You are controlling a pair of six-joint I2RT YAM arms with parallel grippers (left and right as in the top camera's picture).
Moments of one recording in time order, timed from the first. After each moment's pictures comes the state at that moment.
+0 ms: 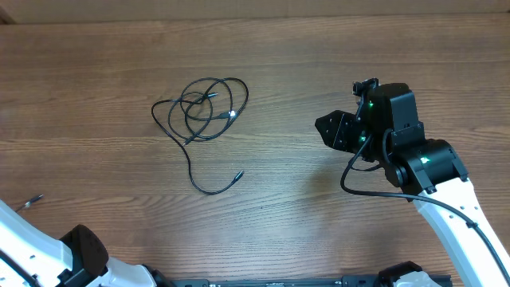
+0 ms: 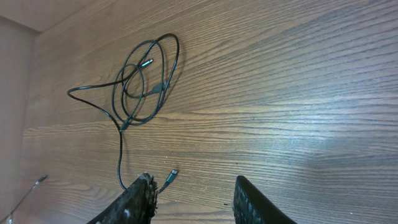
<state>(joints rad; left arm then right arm) 0.65 1.74 2.59 -1.46 -0.53 -0.72 0.31 1.22 1.13 -0.74 -0.24 0.57</state>
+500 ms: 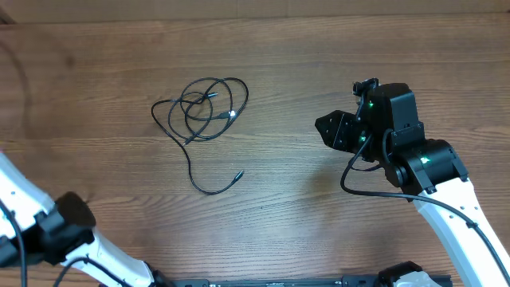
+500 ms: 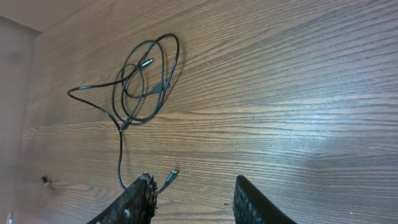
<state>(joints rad) 0.61 2.00 2.59 -1.28 0.44 -0.39 0.31 1.22 1.13 -0.74 -0.24 0.57</state>
